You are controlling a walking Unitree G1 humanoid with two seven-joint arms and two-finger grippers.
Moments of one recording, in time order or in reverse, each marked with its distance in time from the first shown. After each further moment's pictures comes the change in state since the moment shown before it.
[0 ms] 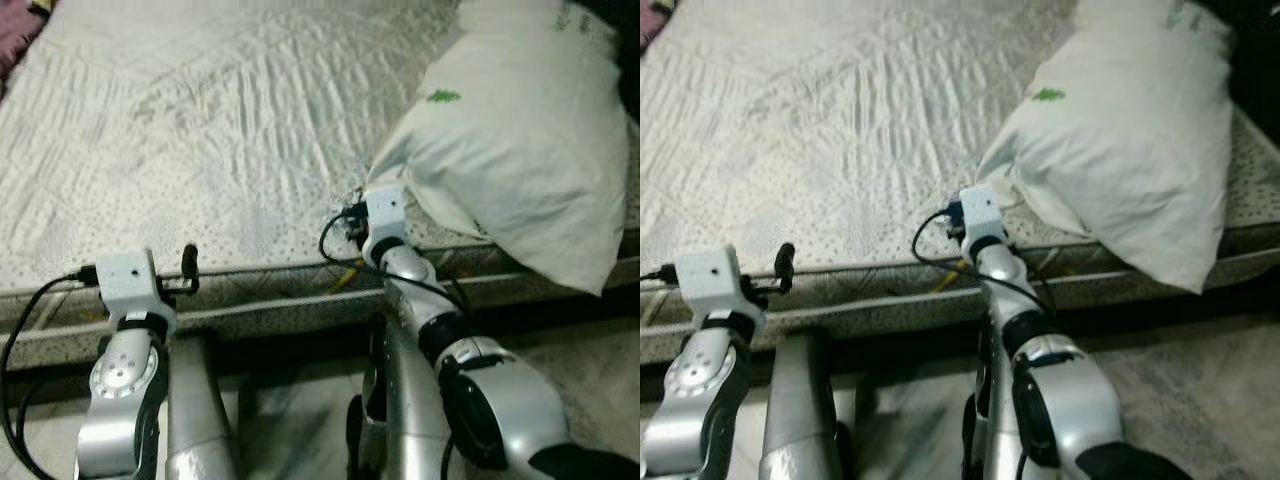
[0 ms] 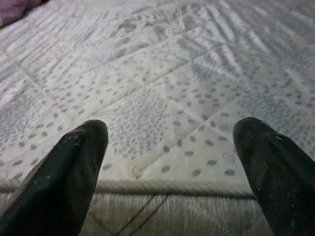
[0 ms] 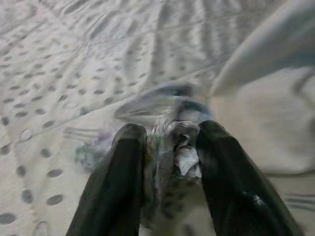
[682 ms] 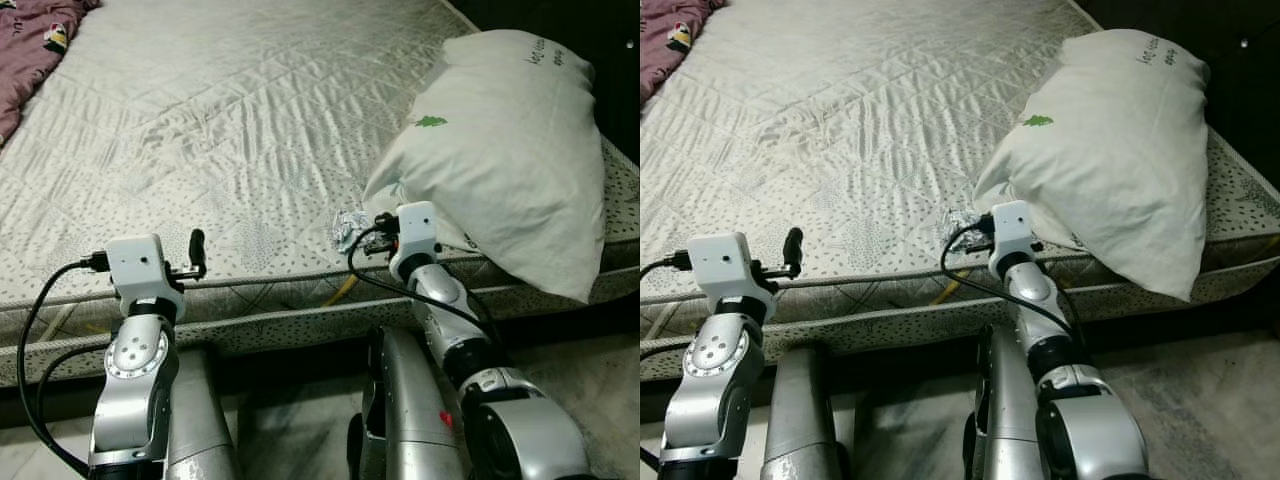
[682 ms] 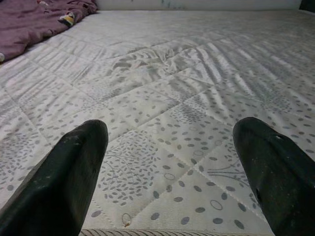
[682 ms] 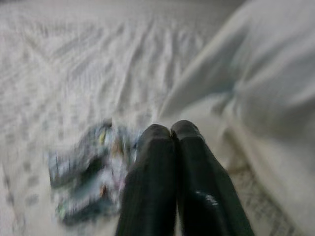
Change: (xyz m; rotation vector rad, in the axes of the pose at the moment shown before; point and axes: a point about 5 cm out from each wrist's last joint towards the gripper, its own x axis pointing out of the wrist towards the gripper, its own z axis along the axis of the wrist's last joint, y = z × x) left arm 0.014 -0.005 0.001 -0.016 -0.058 -0.010; right arm -0.023 -0.028 -0.013 0.042 -0.098 -0.023
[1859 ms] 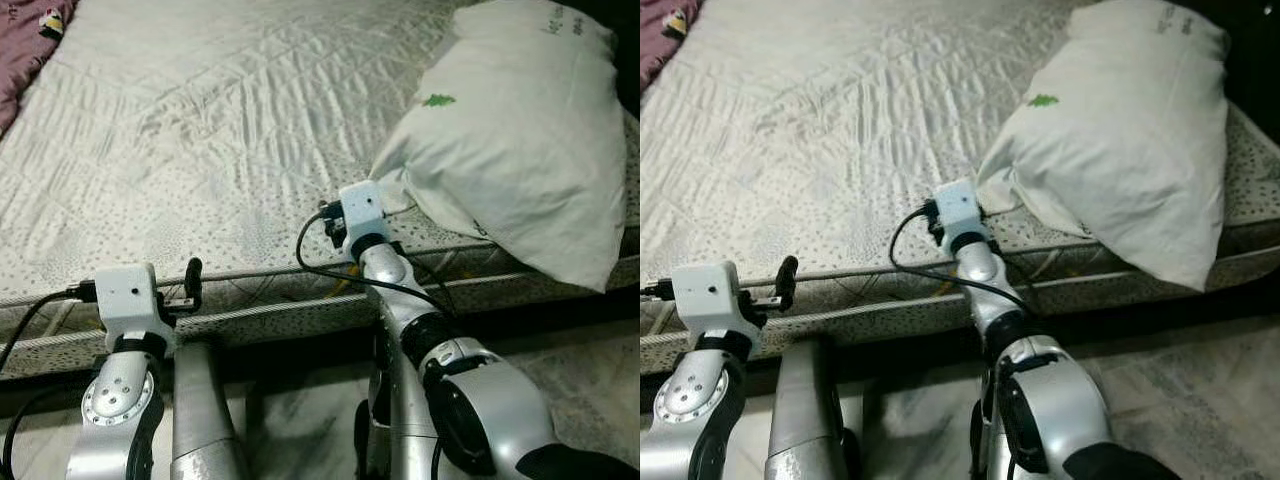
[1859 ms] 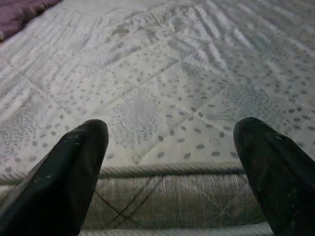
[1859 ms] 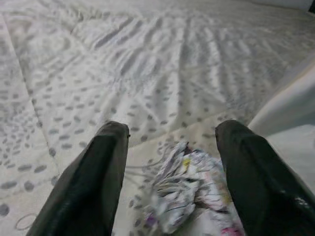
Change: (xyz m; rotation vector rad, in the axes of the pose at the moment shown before) left arm -0.044 0.005 0.001 0.045 0.085 -0.035; right arm 0.027 0.069 0.022 -0.145 0.007 0.053
